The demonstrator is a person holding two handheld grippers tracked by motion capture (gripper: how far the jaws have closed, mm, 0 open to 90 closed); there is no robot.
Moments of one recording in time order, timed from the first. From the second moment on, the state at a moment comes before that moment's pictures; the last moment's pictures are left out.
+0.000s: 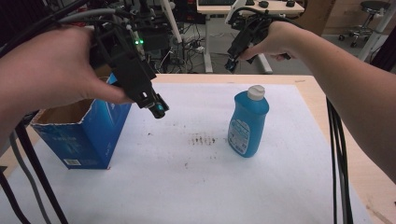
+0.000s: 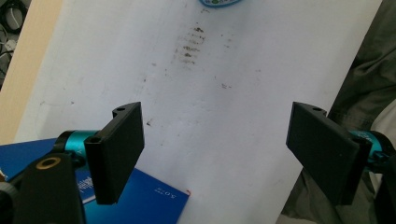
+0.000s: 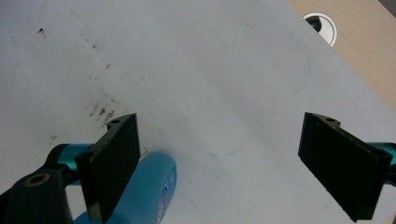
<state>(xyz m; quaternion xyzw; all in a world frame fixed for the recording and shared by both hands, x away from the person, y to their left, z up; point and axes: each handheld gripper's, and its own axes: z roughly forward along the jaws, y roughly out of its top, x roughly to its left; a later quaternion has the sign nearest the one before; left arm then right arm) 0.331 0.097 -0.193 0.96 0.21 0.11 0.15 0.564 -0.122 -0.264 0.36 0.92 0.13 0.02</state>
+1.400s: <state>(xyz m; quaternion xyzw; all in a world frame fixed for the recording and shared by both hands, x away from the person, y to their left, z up) 0.329 0.095 -0.191 0.96 0.20 0.12 0.16 0.534 -0.155 -0.230 0.37 0.91 0.19 0.05</state>
